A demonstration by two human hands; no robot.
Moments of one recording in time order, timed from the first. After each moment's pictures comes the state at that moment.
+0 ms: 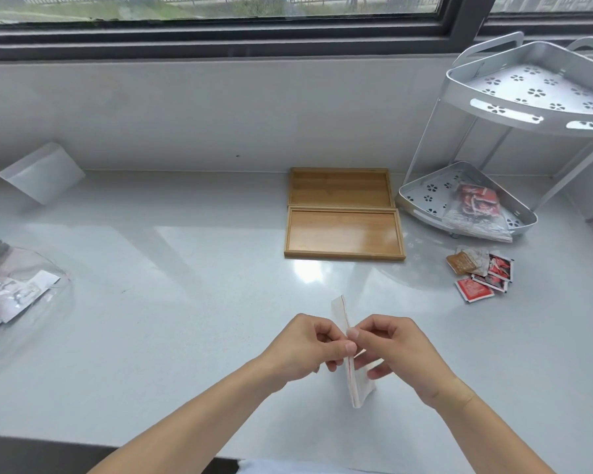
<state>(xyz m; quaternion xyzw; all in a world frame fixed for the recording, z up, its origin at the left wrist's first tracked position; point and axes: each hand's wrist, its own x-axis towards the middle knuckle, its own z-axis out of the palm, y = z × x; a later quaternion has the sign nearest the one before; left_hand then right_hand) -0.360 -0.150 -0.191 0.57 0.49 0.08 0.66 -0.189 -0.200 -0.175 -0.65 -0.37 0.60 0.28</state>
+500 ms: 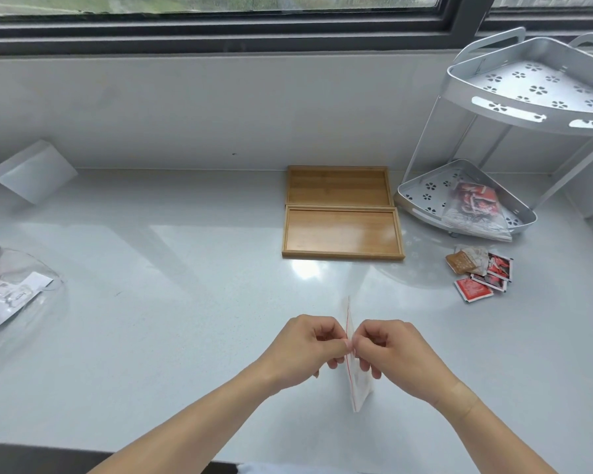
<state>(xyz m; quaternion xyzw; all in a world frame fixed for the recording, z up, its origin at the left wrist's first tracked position) -0.362 -0.147 -0.188 0.61 0.48 0.09 0.63 -0.188 -0.196 -0.173 -0.68 -0.51 0.49 0.19</state>
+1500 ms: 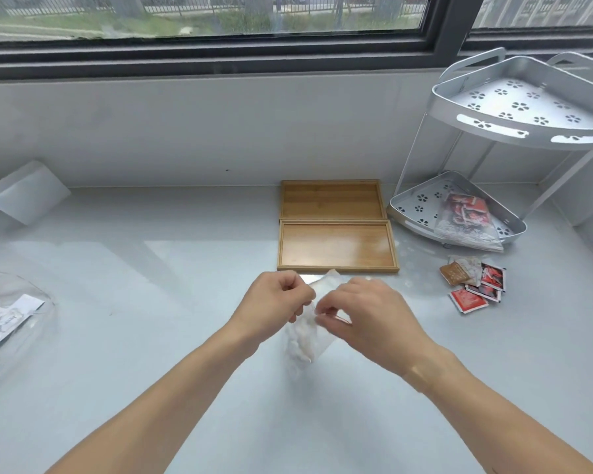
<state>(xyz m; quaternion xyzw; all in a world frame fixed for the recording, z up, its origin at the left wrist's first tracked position) -0.367 -0.085 -0.141 0.59 0.56 0.19 0.56 -0.200 -0.142 -0.156 -0.59 -0.78 0.12 0.17</state>
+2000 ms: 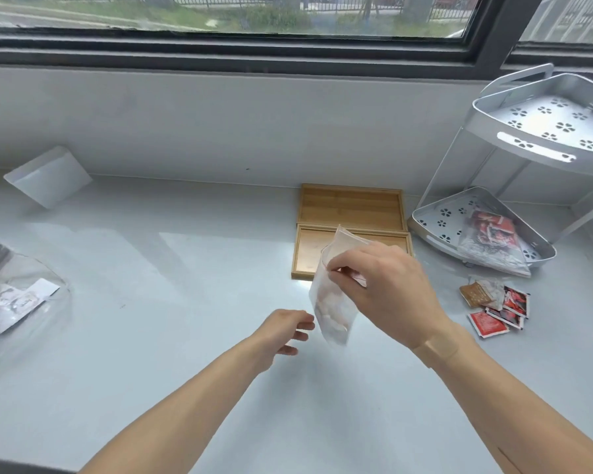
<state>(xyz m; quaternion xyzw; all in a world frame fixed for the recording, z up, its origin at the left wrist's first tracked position) -0.382 -0.066 -0.245 0.39 0.62 0.09 0.67 -0.204 -0.090 -0.130 -0.57 -0.77 0.02 0.28</state>
